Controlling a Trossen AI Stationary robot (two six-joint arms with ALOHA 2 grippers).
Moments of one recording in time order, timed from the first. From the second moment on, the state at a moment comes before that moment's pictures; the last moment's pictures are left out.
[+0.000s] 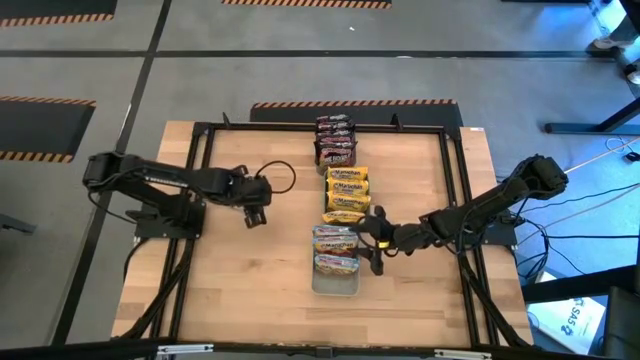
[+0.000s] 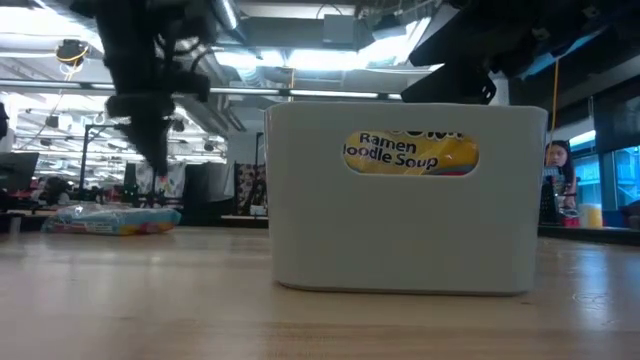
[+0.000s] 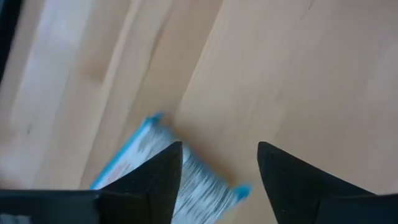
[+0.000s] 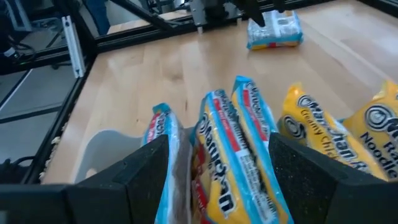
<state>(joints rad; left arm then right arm) 0.02 1.25 0.80 -0.83 -0.34 -0.33 0.40 1.37 0.63 0.32 0.39 0.39</state>
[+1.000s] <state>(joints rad) -0.04 1.69 0.72 -1.02 -0.56 -0.49 0.41 1.37 0.63 0.28 0.40 0.33</state>
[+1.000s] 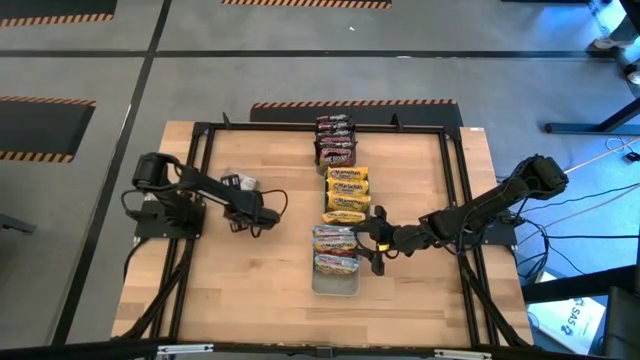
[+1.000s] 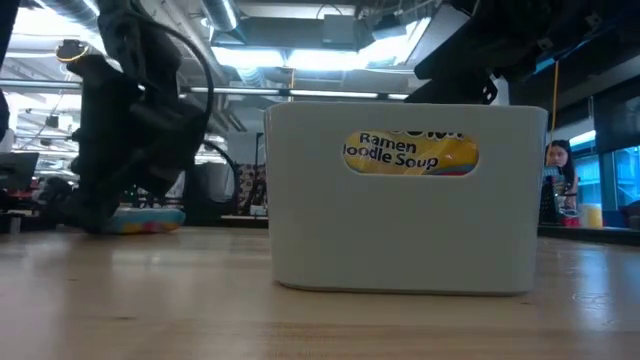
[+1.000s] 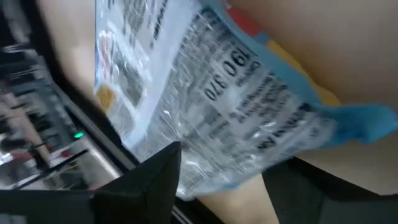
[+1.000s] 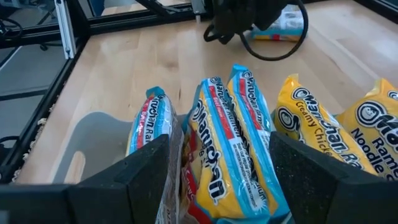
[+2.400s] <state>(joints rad) -0.31 1.32 1.01 -1.05 -0.36 -0.43 0.40 1.38 0.64 0.40 0.40 0.25</state>
